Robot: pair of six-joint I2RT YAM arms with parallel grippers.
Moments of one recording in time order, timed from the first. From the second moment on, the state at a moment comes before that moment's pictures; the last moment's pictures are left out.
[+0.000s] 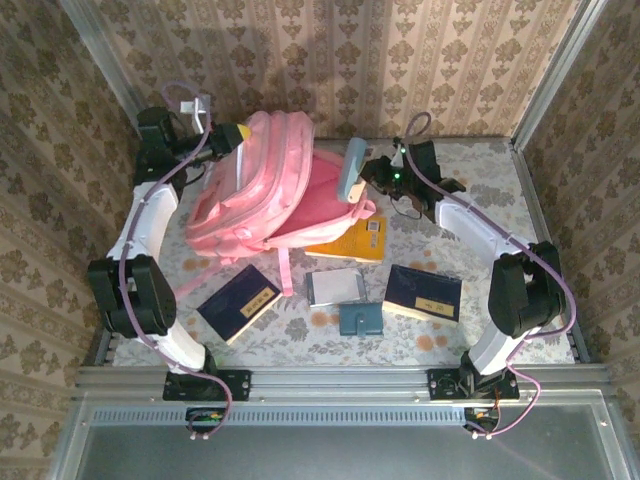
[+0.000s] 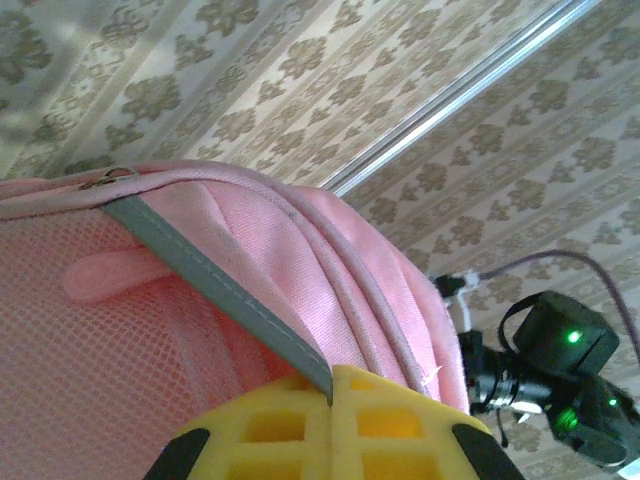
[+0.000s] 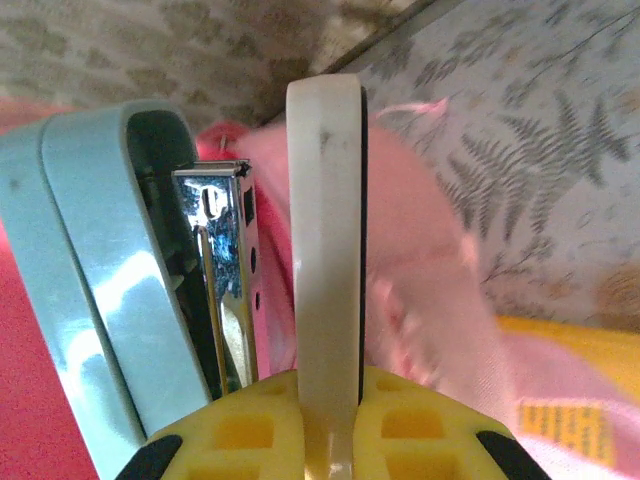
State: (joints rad) left arm 0.00 1.65 1.44 0.04 1.07 -0.69; right arm 0.33 1.67 1.31 -0.15 -0.33 0.86
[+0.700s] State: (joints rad) left arm -0.01 1.68 1.37 0.31 1.15 -0.87; right arm 0.61 2.06 1.56 0.00 -0.41 1.07
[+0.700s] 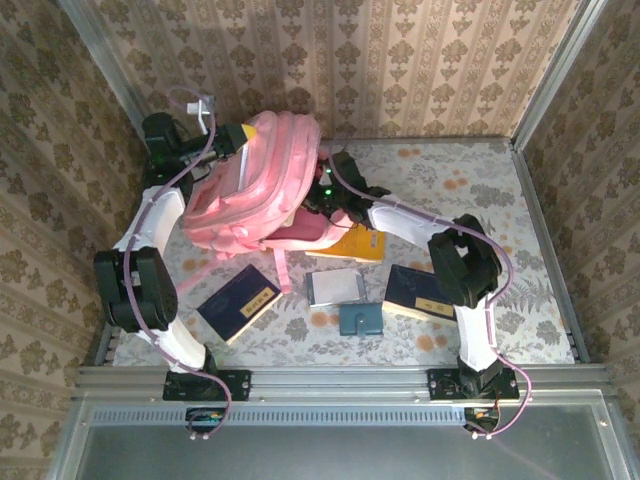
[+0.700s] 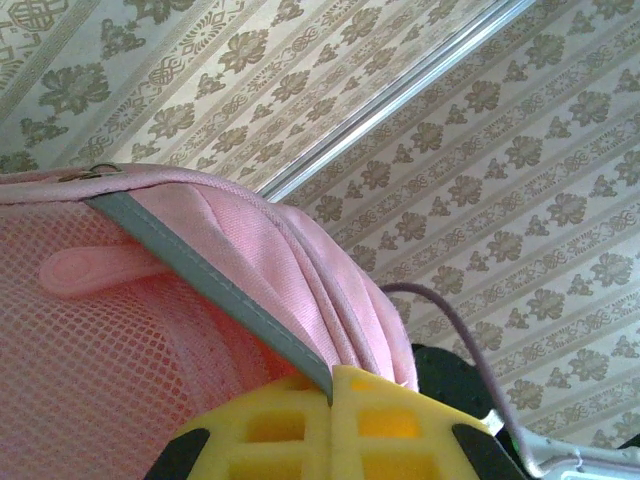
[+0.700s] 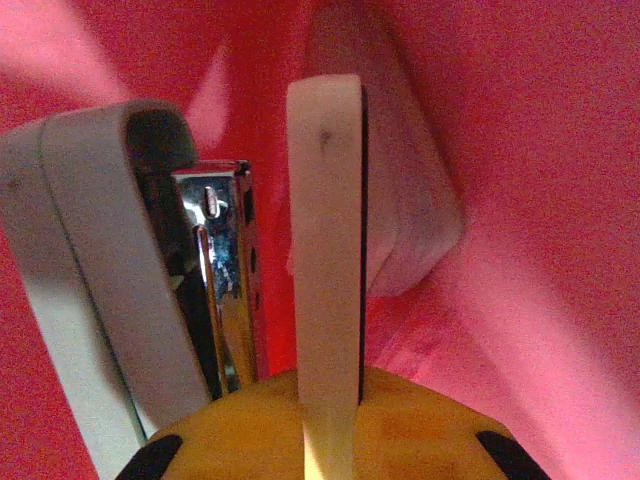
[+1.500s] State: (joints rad) left arm 0.06 1.68 1.31 0.42 1.11 -0.93; right arm 0.68 2.06 1.65 -0.04 -0.35 0.91
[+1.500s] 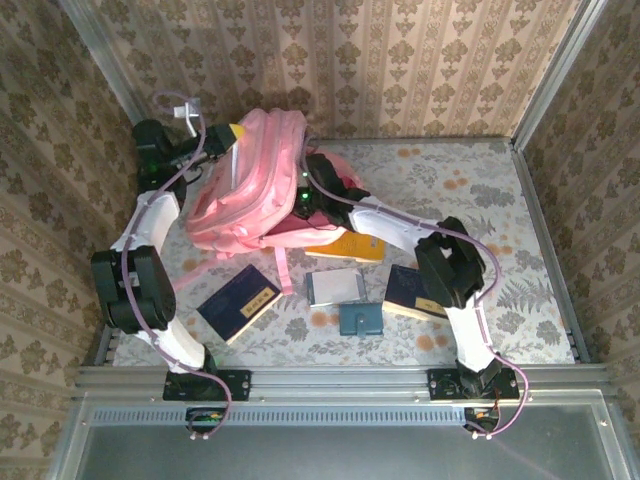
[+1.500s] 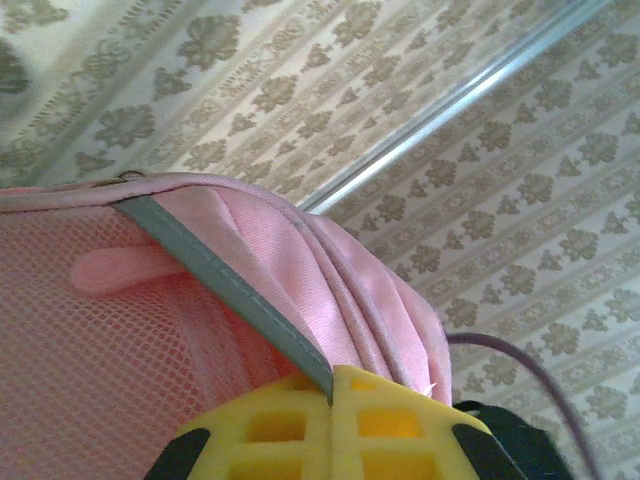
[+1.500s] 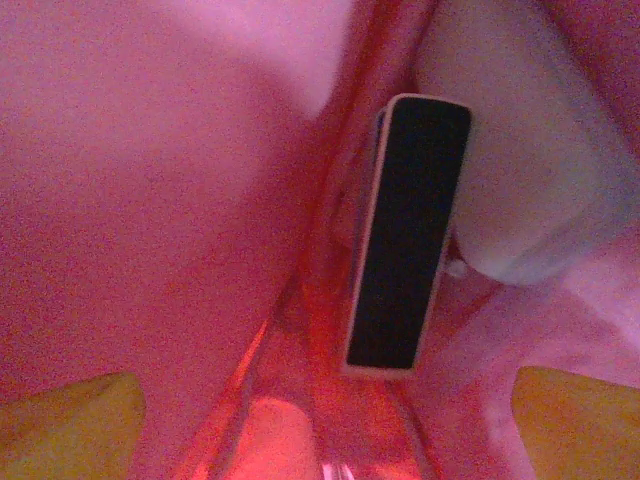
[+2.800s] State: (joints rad) left arm -0.05 1.71 1.52 -0.44 0.58 -0.30; right arm 0.47 1.09 0.85 -0.33 -0.26 0.53
